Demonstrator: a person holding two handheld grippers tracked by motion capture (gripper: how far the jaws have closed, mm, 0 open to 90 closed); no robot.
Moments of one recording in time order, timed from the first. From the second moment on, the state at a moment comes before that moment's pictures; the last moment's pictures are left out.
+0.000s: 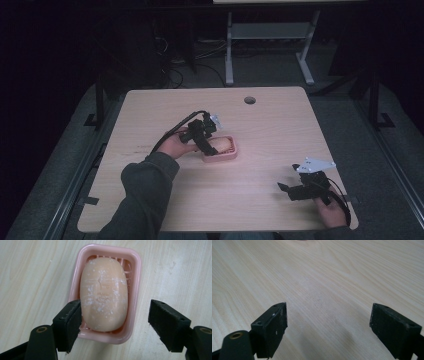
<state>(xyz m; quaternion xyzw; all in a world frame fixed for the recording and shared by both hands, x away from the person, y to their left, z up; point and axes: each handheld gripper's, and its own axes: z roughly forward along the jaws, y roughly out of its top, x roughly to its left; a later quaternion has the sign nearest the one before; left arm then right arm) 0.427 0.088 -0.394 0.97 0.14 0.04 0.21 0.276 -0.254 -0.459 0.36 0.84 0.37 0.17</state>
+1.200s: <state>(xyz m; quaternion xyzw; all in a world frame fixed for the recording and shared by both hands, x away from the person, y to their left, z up) 0.393 0.124 -0.396 0.96 0.16 0.04 0.22 0.277 -0.255 -0.460 0.37 0.84 0.36 0.18</state>
